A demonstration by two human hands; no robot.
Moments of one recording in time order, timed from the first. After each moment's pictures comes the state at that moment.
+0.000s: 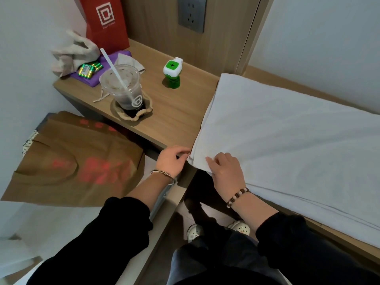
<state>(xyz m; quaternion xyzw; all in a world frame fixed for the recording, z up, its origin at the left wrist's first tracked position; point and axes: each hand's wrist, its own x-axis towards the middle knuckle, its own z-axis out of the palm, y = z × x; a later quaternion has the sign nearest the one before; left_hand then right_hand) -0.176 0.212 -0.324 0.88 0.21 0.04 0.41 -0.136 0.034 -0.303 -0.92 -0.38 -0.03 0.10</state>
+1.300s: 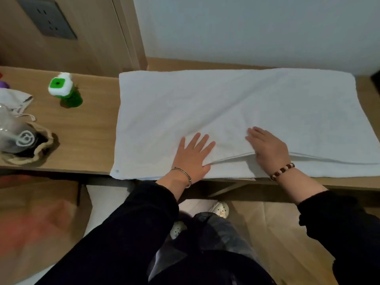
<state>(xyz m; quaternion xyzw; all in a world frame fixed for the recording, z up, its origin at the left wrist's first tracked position) -0.101 0.013 -0.334 0.96 -0.25 -0.13 0.01 -0.100 -0.228 -0.291 -0.98 -0.15 -0.07 0.08</state>
